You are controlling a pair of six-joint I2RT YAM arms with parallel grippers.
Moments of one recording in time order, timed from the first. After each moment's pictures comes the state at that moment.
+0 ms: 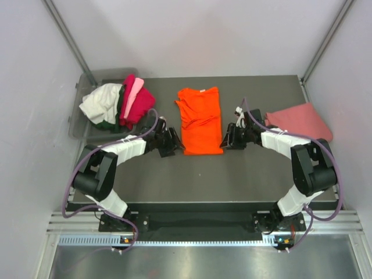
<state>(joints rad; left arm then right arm) -0.40 1.61 0.87 -0.17 0.28 -0.80 0.31 1.62 0.91 -0.22 -0.44 0.43</state>
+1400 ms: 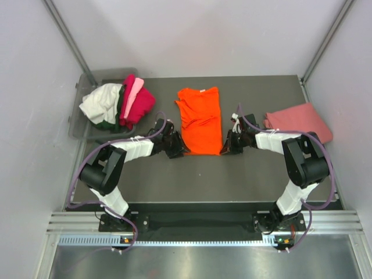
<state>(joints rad) -0.49 1.70 0.87 -0.07 0.26 -0.87 0.34 1.73 0.88 -0.16 -0.45 0.47</state>
